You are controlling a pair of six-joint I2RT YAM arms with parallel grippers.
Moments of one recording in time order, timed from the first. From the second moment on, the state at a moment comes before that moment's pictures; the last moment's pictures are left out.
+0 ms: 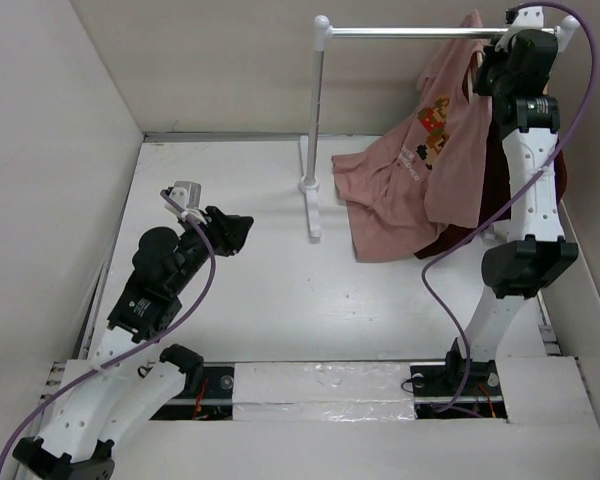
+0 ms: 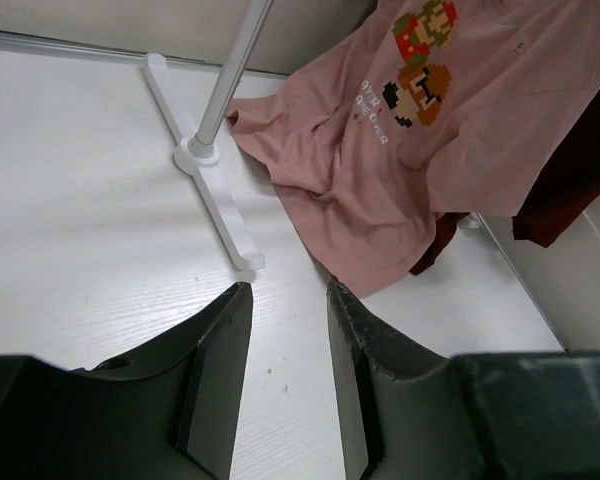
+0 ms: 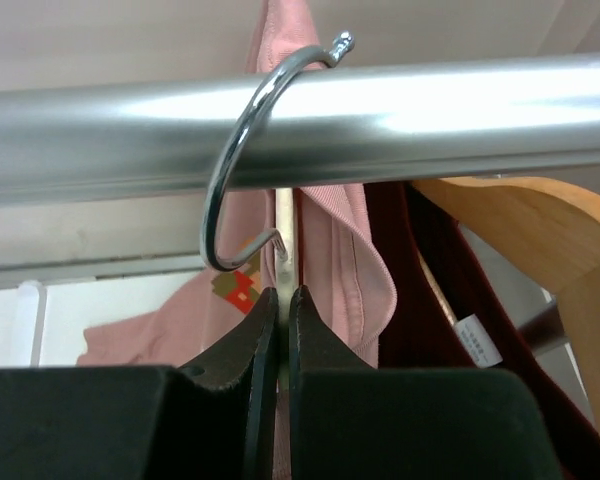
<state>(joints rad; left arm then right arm) -0.46 0.64 0.79 -0.24 0.06 -0.46 -0.07 1.91 2.32 -0.60 0.05 0.00</state>
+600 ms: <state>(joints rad) -0.46 0.64 0.79 -0.24 0.05 -0.46 -0.09 1.63 1.87 -0.31 0.01 0.10</state>
